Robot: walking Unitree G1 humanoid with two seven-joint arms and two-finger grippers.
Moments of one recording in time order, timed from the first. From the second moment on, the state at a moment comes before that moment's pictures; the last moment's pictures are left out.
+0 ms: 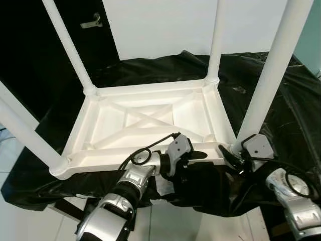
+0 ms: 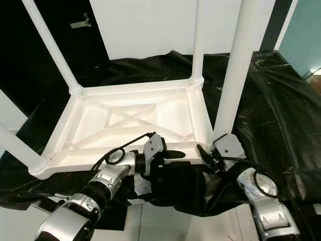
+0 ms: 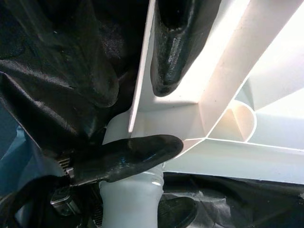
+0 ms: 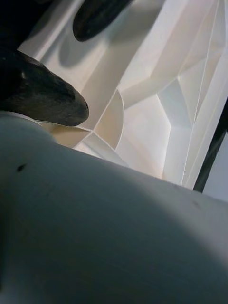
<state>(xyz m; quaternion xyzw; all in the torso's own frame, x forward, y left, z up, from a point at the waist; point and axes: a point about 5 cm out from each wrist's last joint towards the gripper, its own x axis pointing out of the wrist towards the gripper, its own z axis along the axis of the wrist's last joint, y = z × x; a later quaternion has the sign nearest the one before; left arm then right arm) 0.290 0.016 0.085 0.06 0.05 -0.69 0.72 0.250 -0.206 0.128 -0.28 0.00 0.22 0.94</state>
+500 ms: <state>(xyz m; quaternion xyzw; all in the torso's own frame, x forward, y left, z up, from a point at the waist) 0.291 0.021 0.084 0.06 0.06 -0.69 0.72 0.256 -0.192 0.119 -0.20 0.02 0.15 0.97</state>
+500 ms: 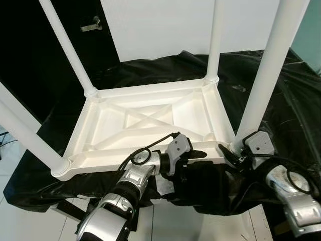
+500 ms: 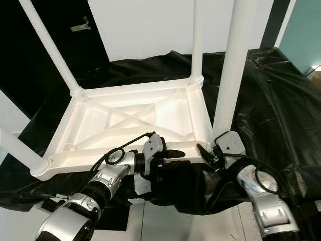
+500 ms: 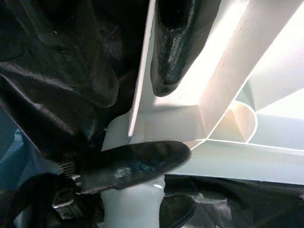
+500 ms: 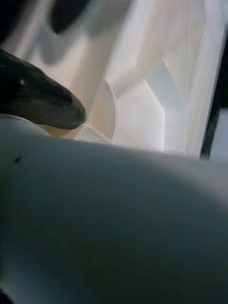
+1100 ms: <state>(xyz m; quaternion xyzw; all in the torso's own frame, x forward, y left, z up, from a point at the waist) 0.292 0.022 0.086 0.06 0.05 -0.68 0.73 0.254 -0.165 0.118 -0.03 -0.04 -0.04 1.00</state>
